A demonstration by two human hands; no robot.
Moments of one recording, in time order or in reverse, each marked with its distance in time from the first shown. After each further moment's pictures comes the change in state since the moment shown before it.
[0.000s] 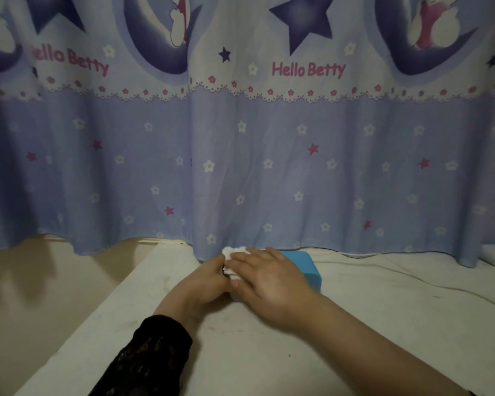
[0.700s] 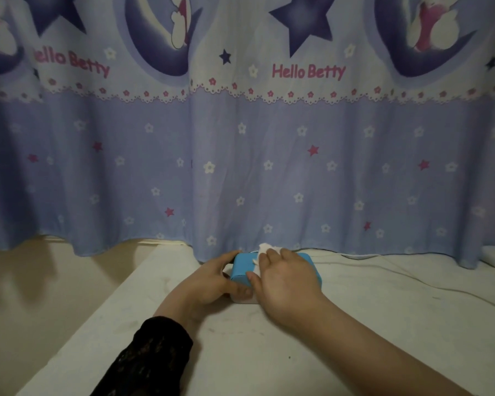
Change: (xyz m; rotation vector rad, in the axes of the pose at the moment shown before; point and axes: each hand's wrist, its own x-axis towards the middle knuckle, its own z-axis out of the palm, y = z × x) left_hand 0.002 0.000 0.001 -0.118 -0.068 -0.061; right_hand -0.003 -0.003 -0.010 -0.267 -0.099 0.307
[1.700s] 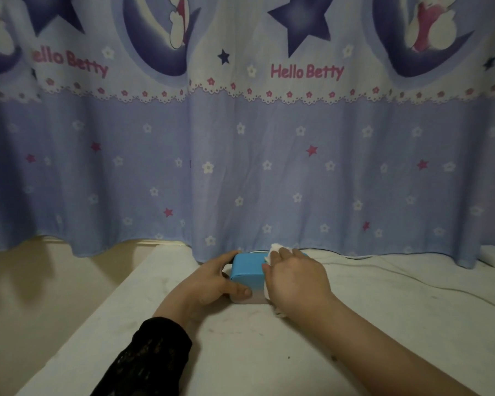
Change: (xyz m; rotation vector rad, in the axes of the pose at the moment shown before) left_hand 0.003 -0.004 -0.004 0.021 -0.010 -0.027; right_hand -0.001 0.010 0.004 0.026 0.172 0.099
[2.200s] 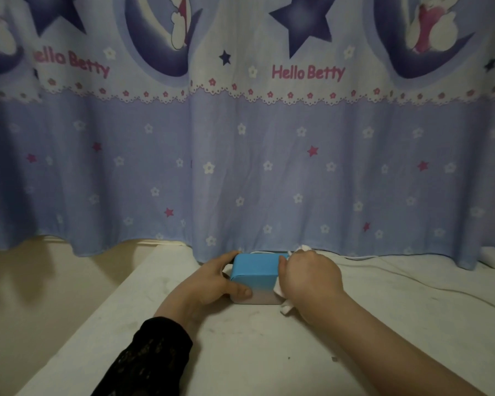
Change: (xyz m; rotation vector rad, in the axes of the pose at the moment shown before) left_hand 0.001 -0.001 0.001 -0.020 -0.012 0.021; right_hand 0.003 0.014 -0.014 0.045 -0.098 0.177
